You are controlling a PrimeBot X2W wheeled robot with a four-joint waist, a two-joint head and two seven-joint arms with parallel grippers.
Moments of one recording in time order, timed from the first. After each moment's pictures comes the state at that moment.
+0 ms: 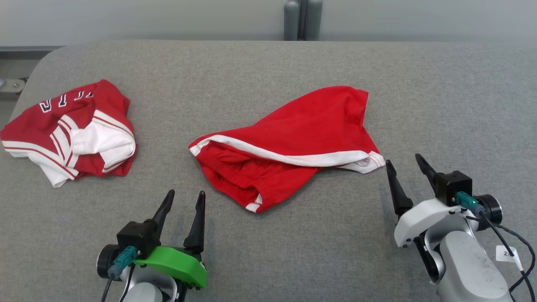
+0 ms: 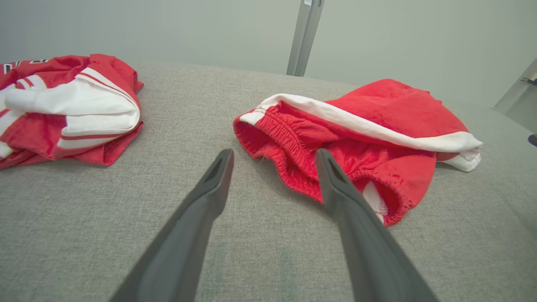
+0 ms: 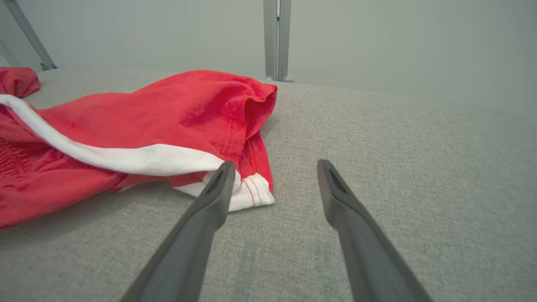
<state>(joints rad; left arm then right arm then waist) -0.17 0.05 -0.20 0.41 -0.28 -0.13 -0.26 -0.35 -0.11 0.06 0.57 0.08 0.13 -0.26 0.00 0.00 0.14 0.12</state>
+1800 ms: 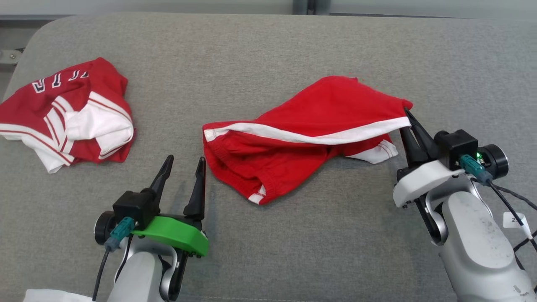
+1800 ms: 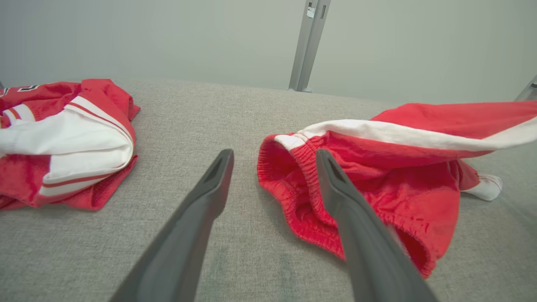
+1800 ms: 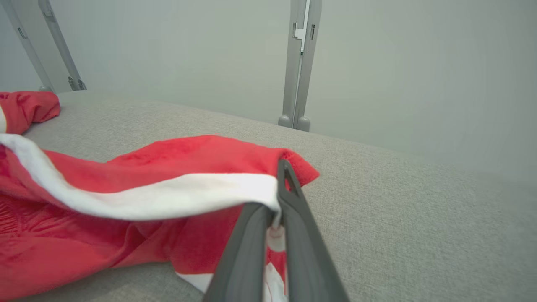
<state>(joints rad) -0.28 0.05 -0.22 0.39 -0.29 -0.12 -0.26 -0.47 -0.14 0.11 0.50 0.05 0.13 -0.26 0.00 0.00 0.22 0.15</state>
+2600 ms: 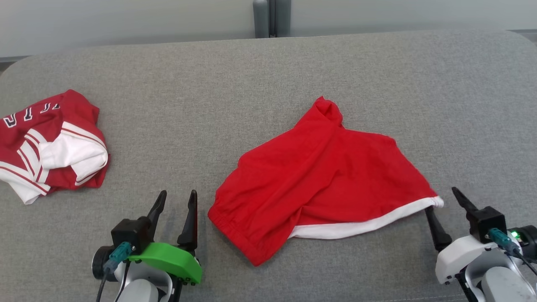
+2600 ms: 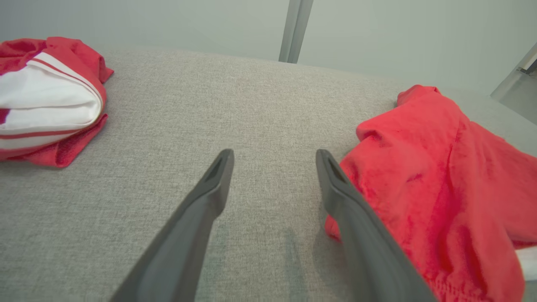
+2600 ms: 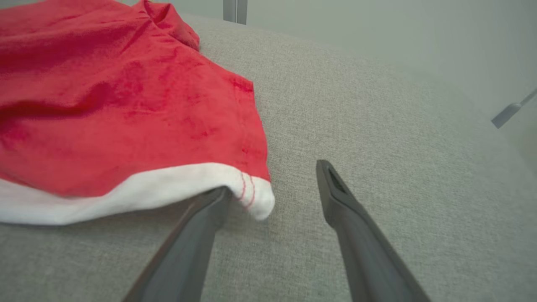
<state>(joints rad) -0.20 0.05 -0.17 0.46 -0.29 -0.11 -0.26 -0.15 -0.24 0.08 0.46 0.05 0.13 -0.26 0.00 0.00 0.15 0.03</state>
